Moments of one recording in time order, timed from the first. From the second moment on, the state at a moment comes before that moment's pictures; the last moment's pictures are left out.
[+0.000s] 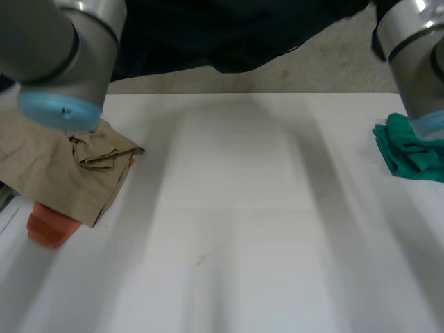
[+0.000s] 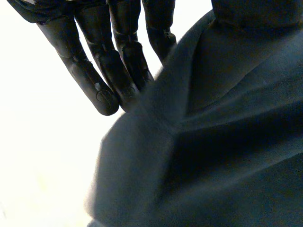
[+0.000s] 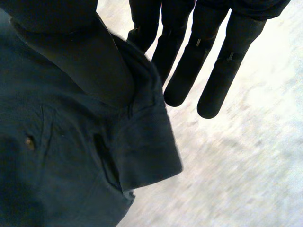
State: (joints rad) left arm 4.19 -2.06 -0.74 3.29 -1.61 3.38; right arm 1.93 -1.15 0.92 -0.23 1.43 3.08; left_hand 1.15 1.20 1.19 1.20 1.01; right_hand 1.15 1.17 1.19 1.20 1.02
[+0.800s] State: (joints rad) left arm 4.18 -1.85 -1.55 2.99 -1.60 3.44; right arm 1.90 -1.28 1.63 0.06 1.34 2.64; left_hand 0.73 0.70 0.70 0.69 0.52; right_hand 0.48 0.47 0.47 0.48 0.31
